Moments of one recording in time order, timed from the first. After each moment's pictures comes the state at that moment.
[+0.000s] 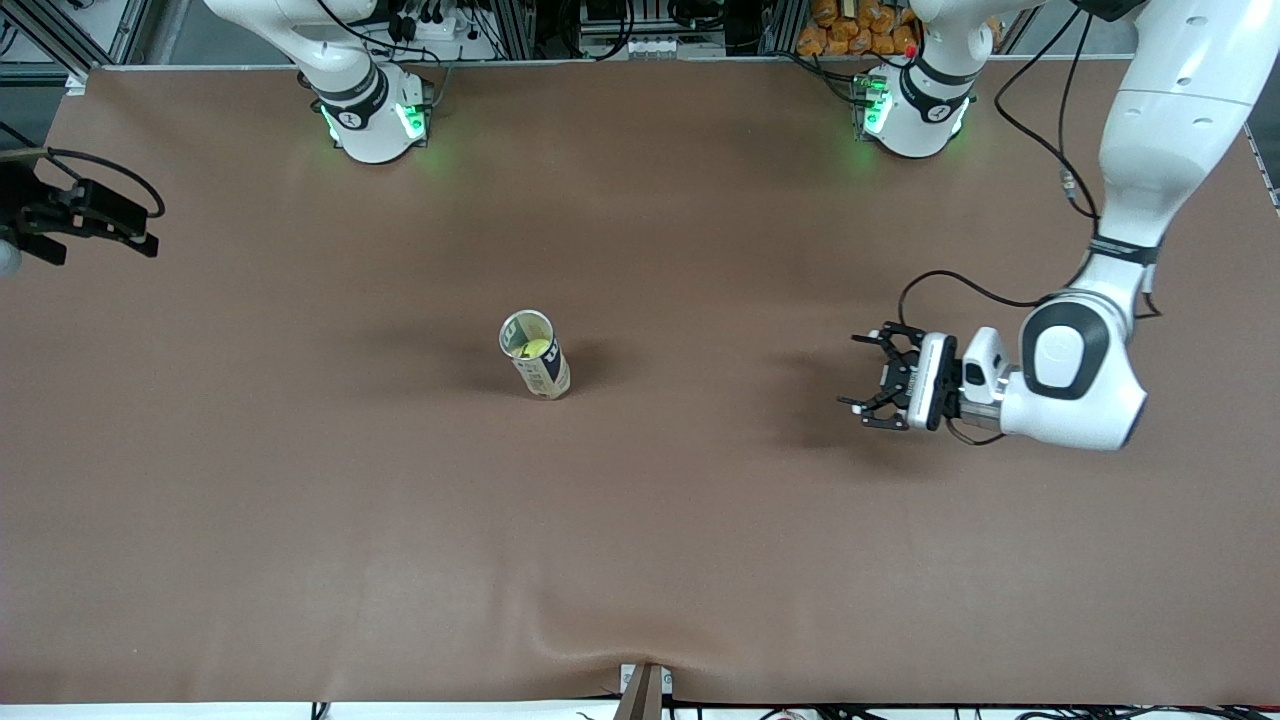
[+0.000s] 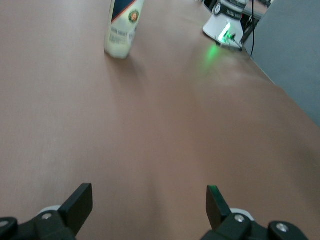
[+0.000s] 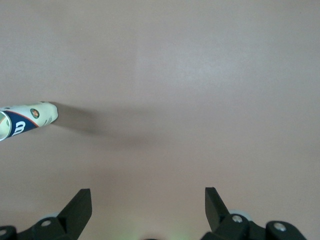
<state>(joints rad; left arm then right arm) 0.23 0.62 -0.34 -1.69 -0.63 1.76 1.81 0.00 0.03 -0.02 -1.46 0.02 1.44 -0.09</state>
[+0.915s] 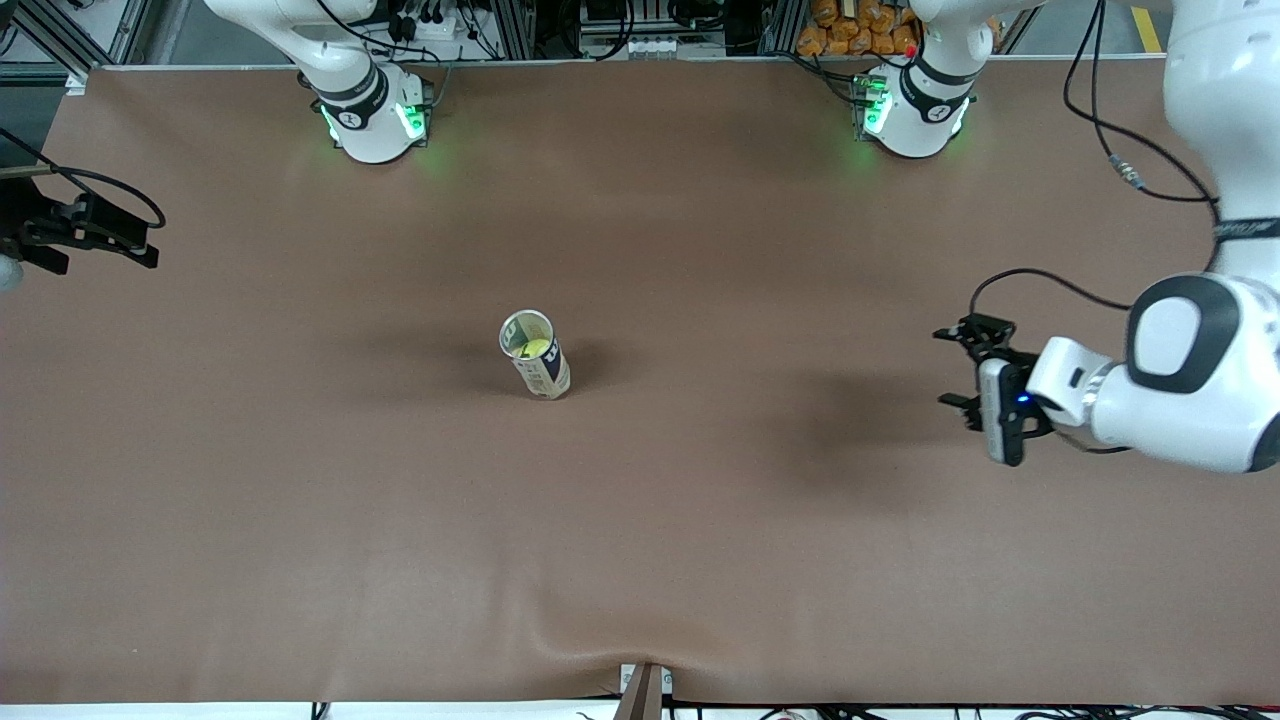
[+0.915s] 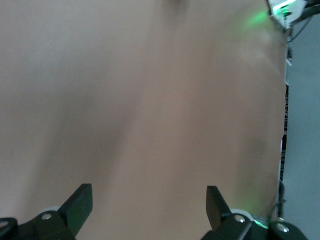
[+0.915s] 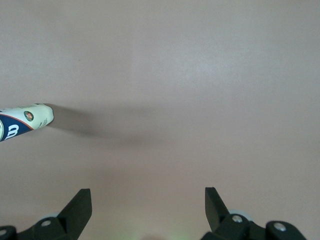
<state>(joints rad) 0.15 0.53 -0.21 -1.40 -0.33 1.45 1.13 0.00 0.03 -0.03 -1.48 0.02 1.45 -0.09</state>
